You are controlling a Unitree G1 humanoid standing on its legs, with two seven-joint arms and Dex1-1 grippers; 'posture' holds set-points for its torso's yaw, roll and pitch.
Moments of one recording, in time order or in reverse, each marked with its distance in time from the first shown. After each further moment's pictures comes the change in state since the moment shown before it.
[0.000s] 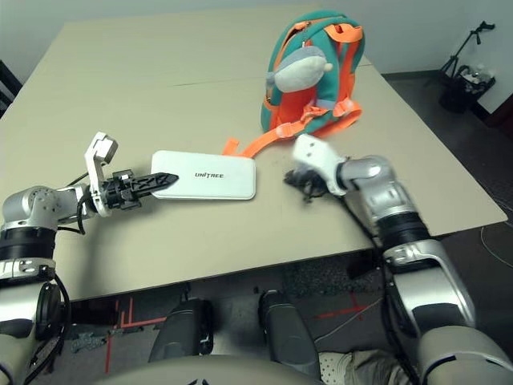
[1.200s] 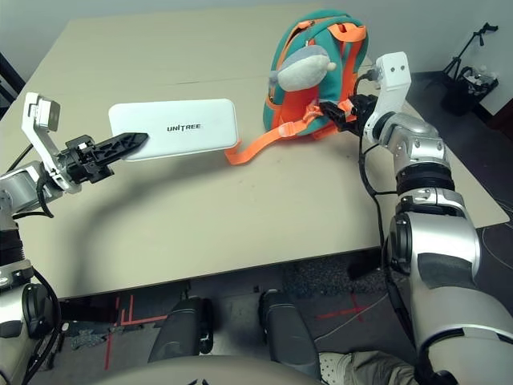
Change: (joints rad) left arm 0.009 0.033 0.144 -0.133 -0.173 -0.035 0.218; right arm -0.381 0.108 -0.225 0.607 0.173 -0.044 -0.399
